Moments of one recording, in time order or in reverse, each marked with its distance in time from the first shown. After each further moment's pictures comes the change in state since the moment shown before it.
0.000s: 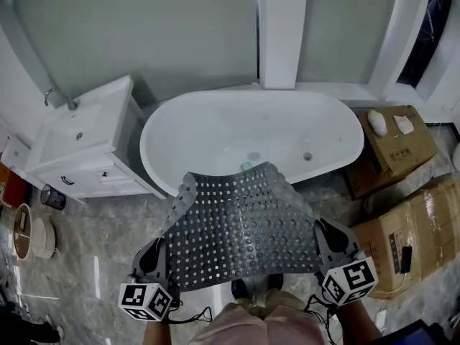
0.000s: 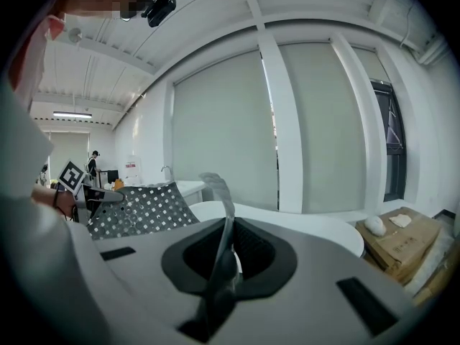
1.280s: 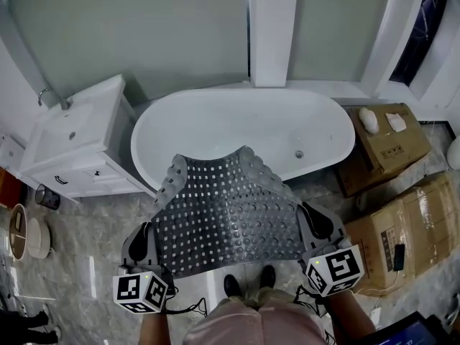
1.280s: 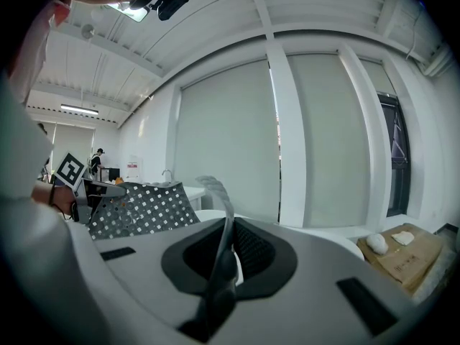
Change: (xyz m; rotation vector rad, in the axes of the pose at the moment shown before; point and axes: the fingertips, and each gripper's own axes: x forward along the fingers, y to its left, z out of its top) left arm 0.015 -0.013 0.044 0.050 -0.099 0.091; right arm 0.019 0.002 0.035 -0.061 -0.062 0.000
